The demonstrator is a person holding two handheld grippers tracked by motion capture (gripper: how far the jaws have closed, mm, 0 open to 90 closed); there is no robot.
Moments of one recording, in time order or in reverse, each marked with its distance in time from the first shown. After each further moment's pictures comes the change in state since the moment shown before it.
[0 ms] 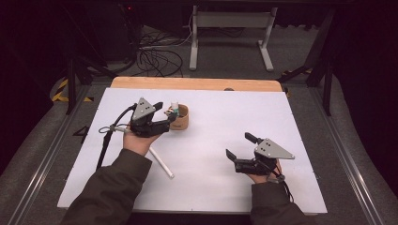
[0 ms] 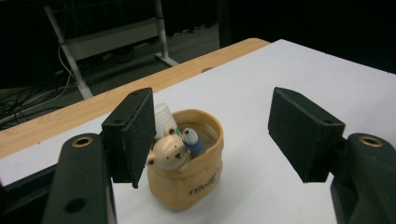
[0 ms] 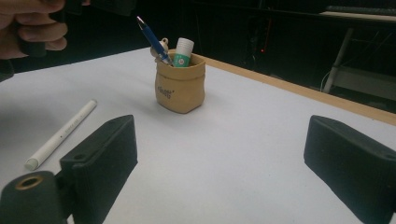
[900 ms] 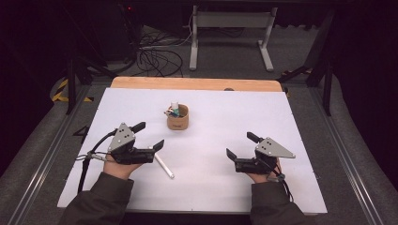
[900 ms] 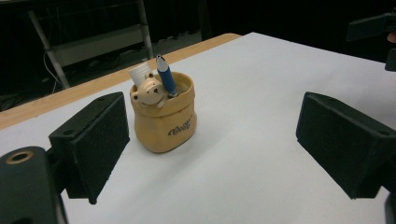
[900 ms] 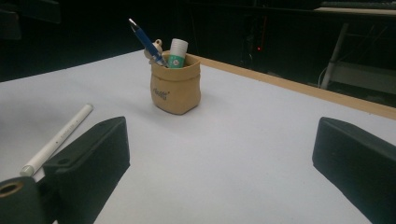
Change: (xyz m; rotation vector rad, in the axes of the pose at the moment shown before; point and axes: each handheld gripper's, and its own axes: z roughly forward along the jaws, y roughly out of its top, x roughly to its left) left arm -0.009 -0.046 -0.065 -0.040 -0.059 0.025; right arm -0.003 0.000 0.001 -0.004 -0.018 0.037
